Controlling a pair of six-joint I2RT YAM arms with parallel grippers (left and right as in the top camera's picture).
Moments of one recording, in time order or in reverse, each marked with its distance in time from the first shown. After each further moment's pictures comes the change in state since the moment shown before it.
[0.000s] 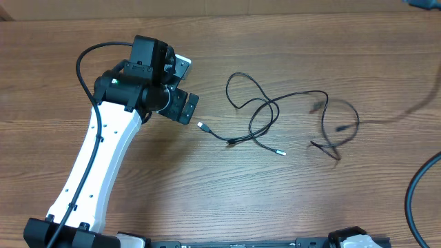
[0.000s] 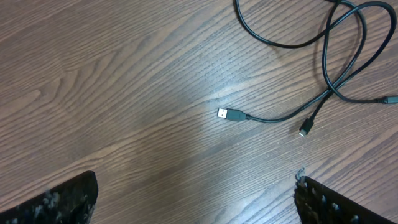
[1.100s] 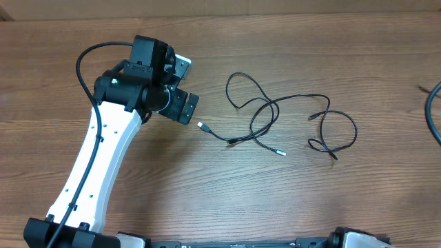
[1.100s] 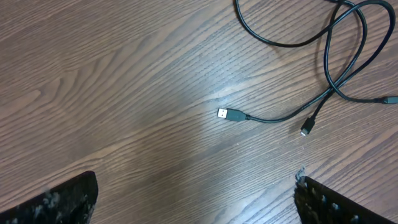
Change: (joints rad) left arm 0.000 0.000 0.000 0.000 0.000 0.000; right arm -0.433 0.142 0.000 -0.176 0.559 -0.227
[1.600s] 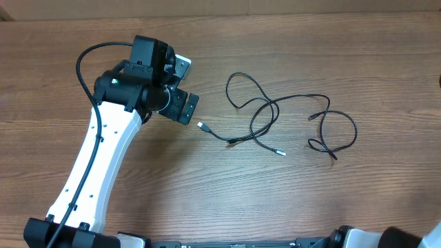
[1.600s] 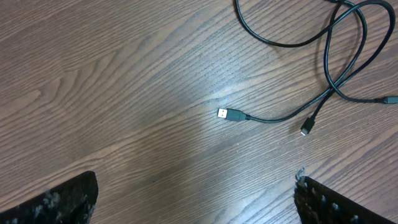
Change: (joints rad) left arm 0.000 0.000 0.000 0.000 0.000 0.000; right arm -0.179 0.113 -0.002 -0.325 -0.035 0.208
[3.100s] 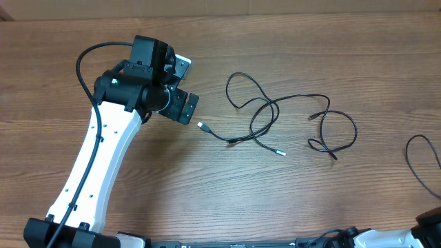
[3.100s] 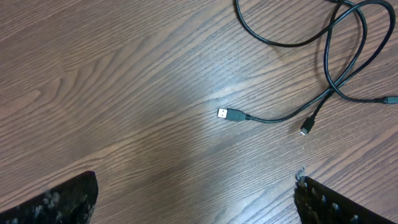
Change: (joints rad) left arm 0.000 0.000 0.000 0.000 0.000 0.000; right arm -0.795 0.241 -0.438 -0.292 -0.802 0.734
